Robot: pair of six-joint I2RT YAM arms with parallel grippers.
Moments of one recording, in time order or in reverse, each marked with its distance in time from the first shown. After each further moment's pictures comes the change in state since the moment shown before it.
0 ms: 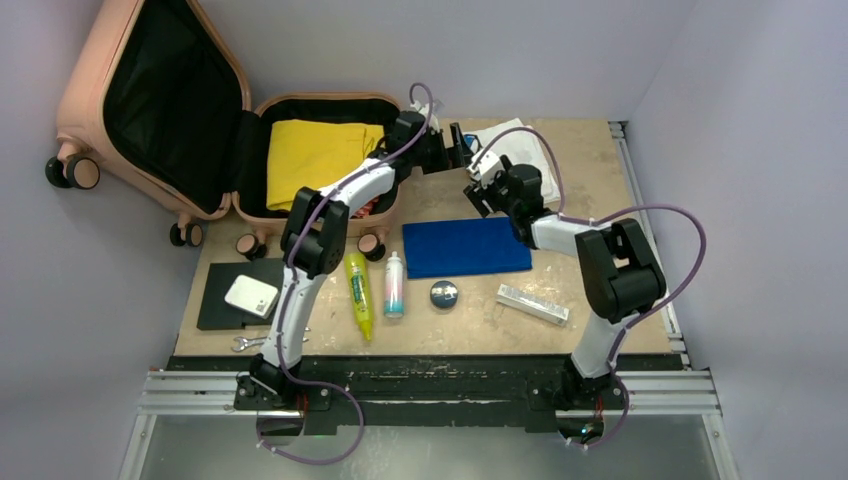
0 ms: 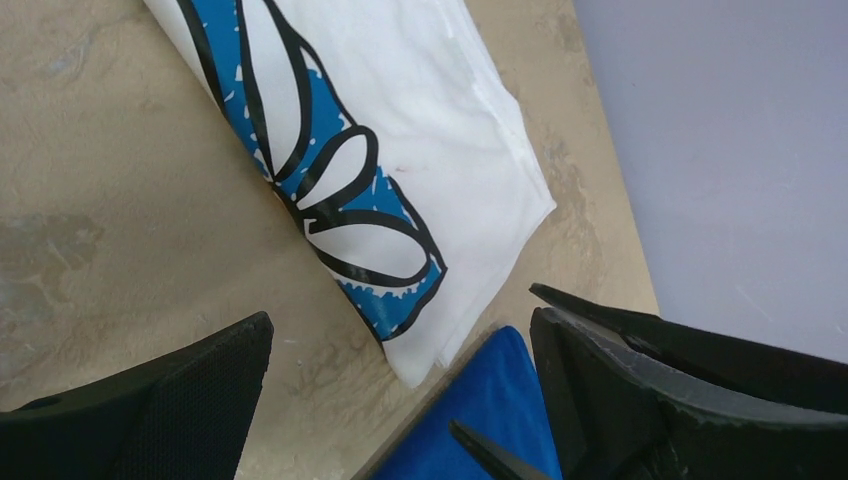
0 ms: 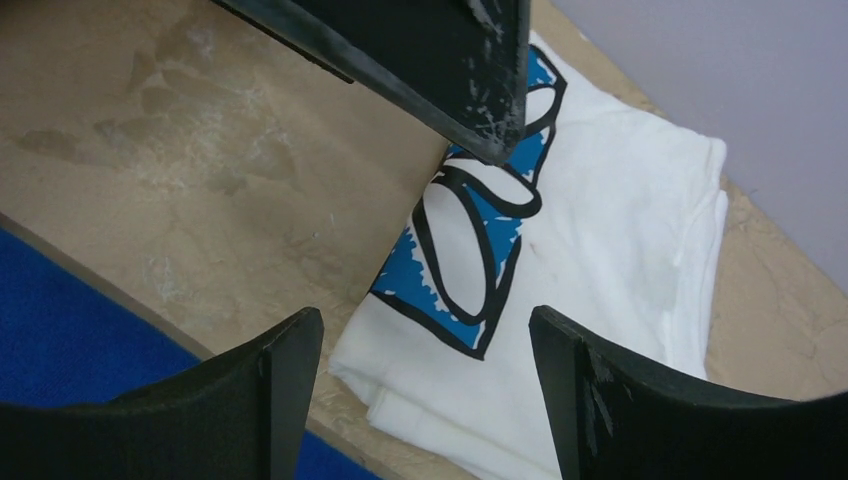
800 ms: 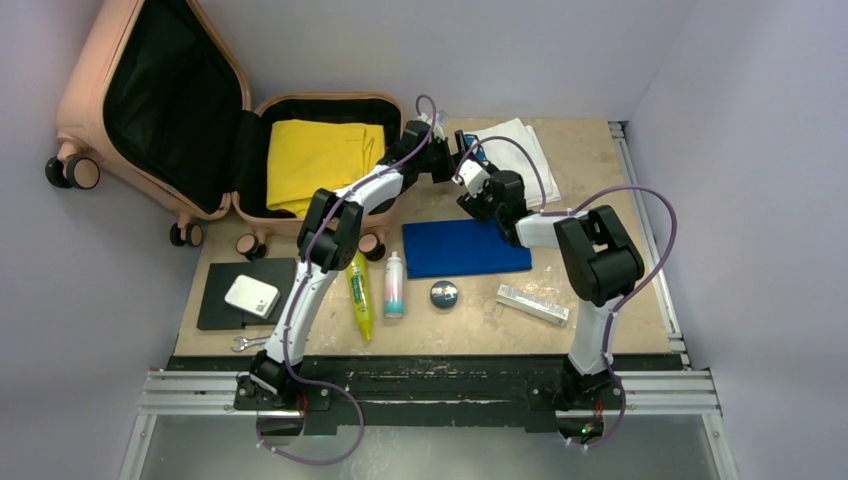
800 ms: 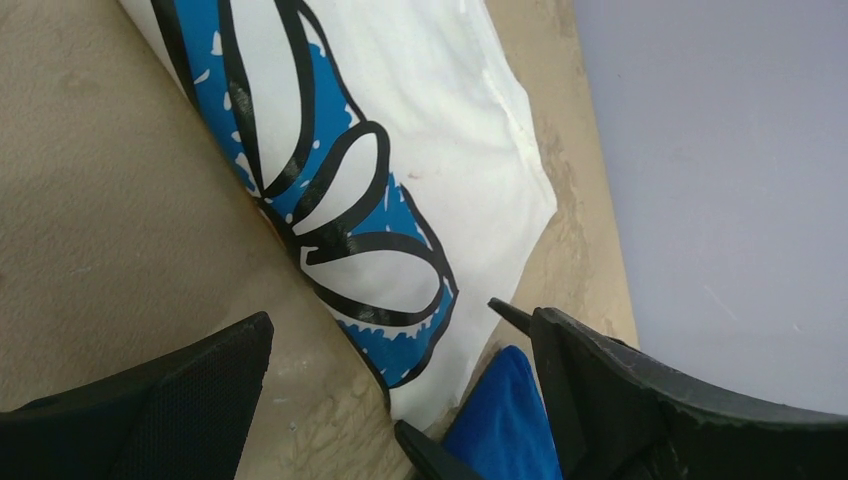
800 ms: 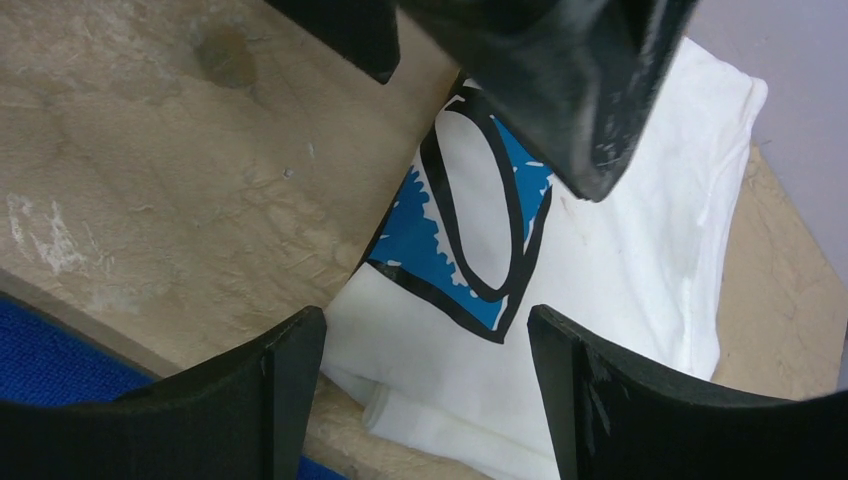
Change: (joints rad) left arm 0.000 0.216 0.150 0.056 0.097 -0.123; right arm 0.052 0.160 0.059 -0.031 0.190 -0.124
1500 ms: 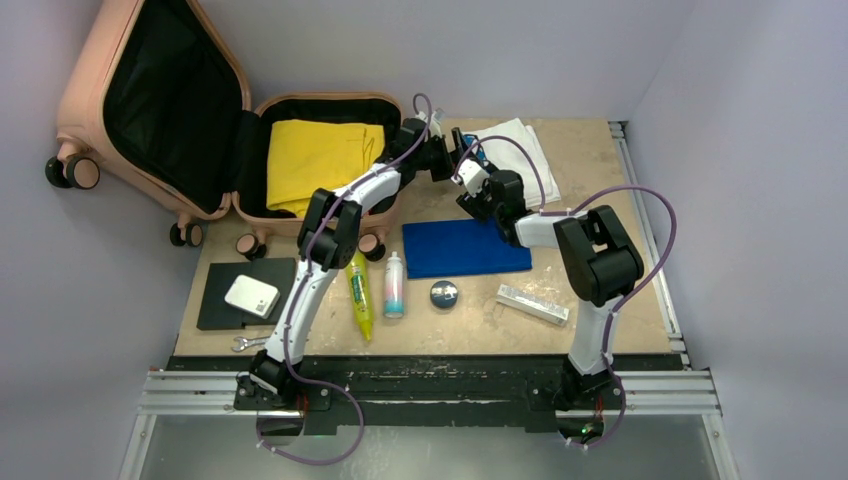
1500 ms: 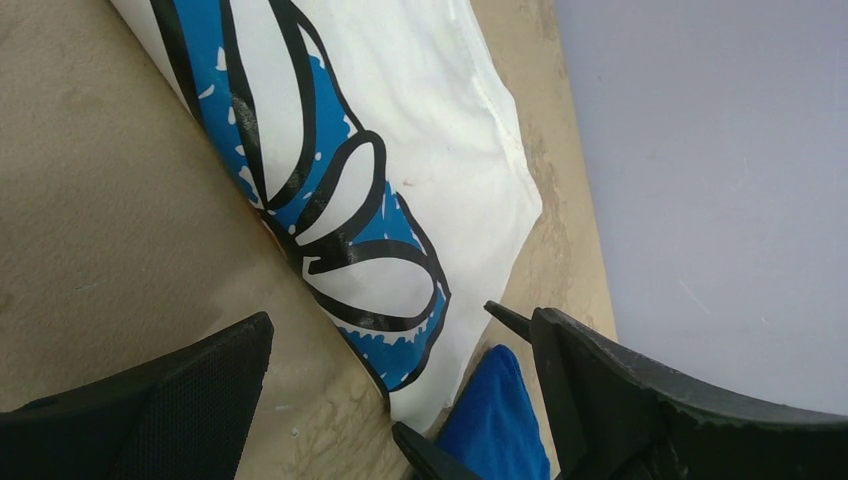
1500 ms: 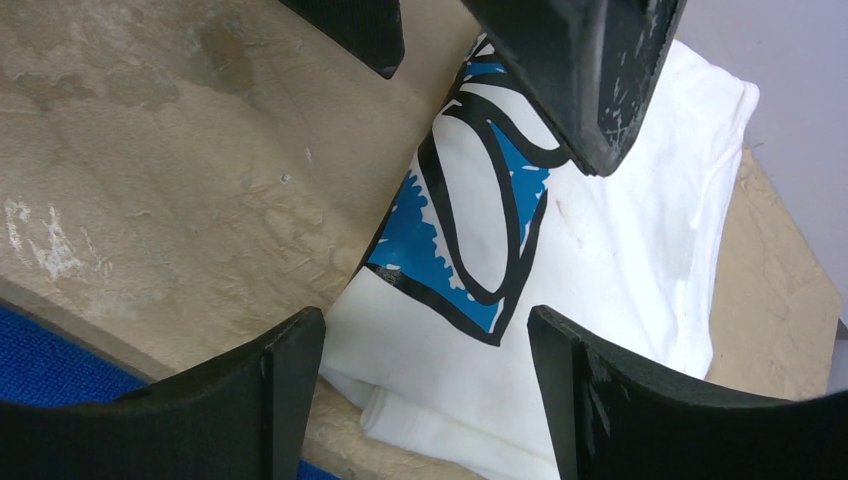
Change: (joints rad) left arm 0.018 0.032 0.049 0.009 0.056 -0.035; right arm 0.006 0.003 0.005 -0.002 0.013 -0.006
